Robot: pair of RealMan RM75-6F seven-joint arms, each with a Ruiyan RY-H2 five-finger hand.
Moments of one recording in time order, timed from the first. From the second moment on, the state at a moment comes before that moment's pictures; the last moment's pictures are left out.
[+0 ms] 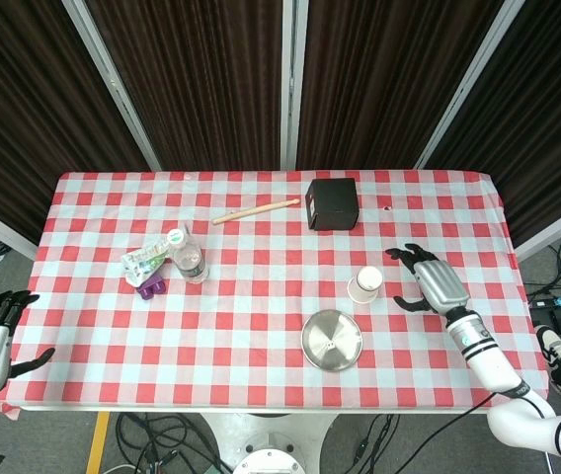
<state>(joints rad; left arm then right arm) -0.04 -1.20 -0.06 -1.58 1.48 1.54 0.01 0.57 -1.33 0.12 -1.38 -1.32 0.93 0.20</state>
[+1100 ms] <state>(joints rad) -0.04 -1.19 -0.06 -1.60 1.47 1.54 0.03 0.68 -1.44 0.16 -1.26 -1.25 0.75 0.22</state>
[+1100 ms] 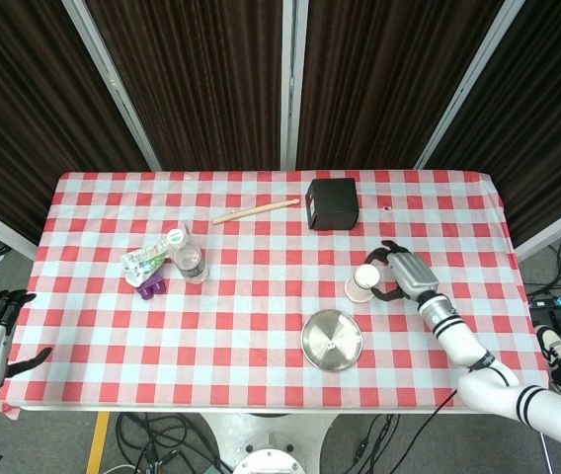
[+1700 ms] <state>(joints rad) -0.03 -1.19 -0.06 -1.60 1.47 1.55 0.03 0.63 -1.34 0.00 -1.48 -1.63 0.94 0.36</state>
